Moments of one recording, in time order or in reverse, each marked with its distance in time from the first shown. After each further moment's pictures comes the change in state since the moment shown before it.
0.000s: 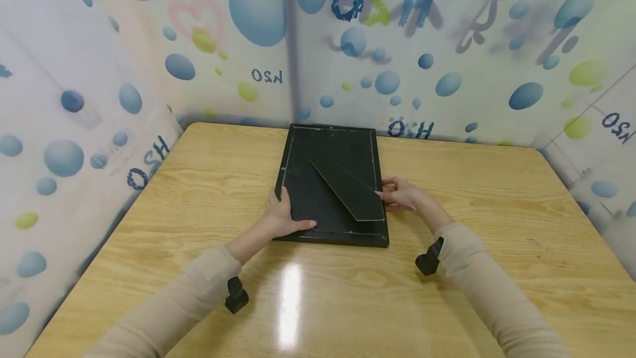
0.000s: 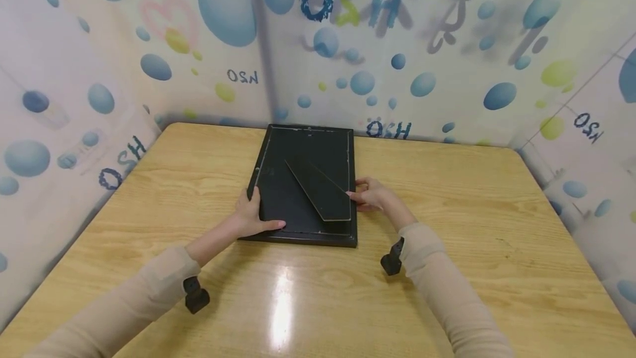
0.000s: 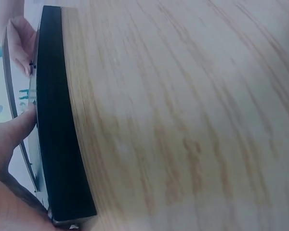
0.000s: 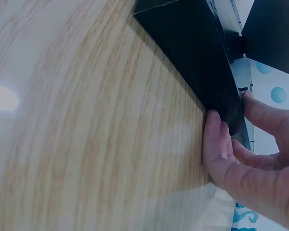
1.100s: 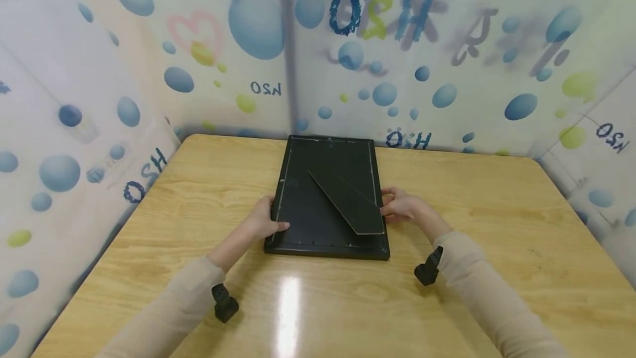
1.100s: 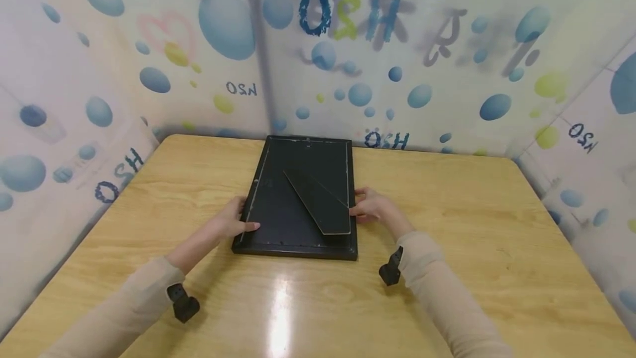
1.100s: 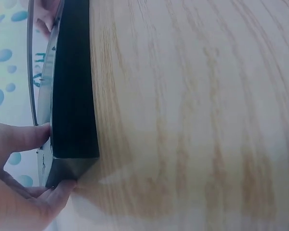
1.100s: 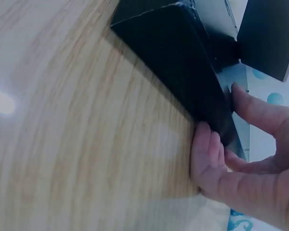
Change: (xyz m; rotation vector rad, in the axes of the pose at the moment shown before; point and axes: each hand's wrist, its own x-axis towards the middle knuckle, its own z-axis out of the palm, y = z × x) left_hand 0.011 -0.022 -0.023 -0.219 0.056 0.014; right_hand 0.002 -0.002 0.003 0.023 -0.029 0.021
